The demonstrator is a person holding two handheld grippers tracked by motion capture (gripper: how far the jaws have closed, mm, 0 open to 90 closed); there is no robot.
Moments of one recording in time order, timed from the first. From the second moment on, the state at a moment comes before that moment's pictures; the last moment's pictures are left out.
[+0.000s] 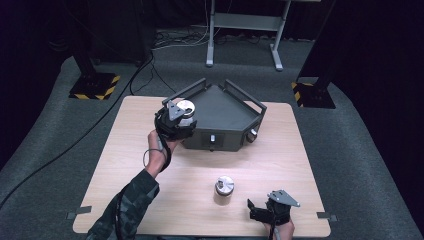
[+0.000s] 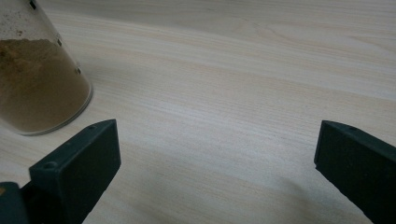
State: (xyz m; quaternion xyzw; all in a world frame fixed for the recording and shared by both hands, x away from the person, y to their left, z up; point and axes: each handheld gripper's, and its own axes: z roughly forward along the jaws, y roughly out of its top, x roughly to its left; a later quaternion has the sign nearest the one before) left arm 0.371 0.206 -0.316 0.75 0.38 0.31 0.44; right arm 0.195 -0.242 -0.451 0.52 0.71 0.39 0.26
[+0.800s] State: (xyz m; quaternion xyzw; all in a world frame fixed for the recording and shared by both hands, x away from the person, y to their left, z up) left arm 0.403 0.198 -0.322 0.75 0.40 0.30 0.44; right arm 0.196 -0.243 -0.451 0.52 0.71 0.39 0.25
